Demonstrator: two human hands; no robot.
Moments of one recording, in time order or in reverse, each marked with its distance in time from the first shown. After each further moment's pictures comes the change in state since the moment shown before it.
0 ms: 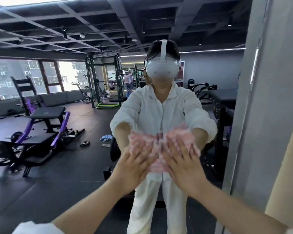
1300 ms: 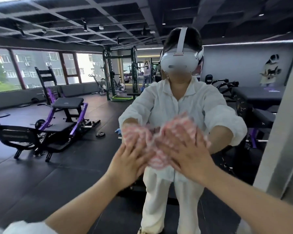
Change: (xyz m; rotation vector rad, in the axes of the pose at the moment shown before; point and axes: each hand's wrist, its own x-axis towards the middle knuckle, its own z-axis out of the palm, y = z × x) left_hand -0.063 -0.085 -0.010 0.007 -0.008 -0.085; right_hand 0.087 -0.049 0.014 -0.009 0.099 -0.236
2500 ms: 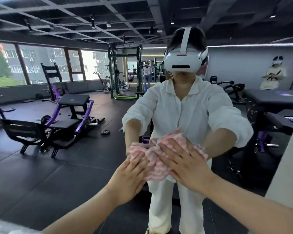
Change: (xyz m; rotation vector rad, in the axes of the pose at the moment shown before) left_hand -0.095 -0.044 0.002 0.007 -0.260 0.092; right_hand 0.035 -0.082 0.020 0.018 -0.054 -0.151
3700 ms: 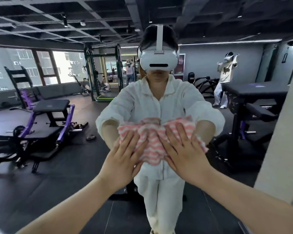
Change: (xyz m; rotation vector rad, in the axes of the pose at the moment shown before) left_hand 0.002 -0.094 -0.005 -0.043 0.347 -0.071; right_hand 0.073 -0.035 -0.004 -0.058 -0.014 0.288
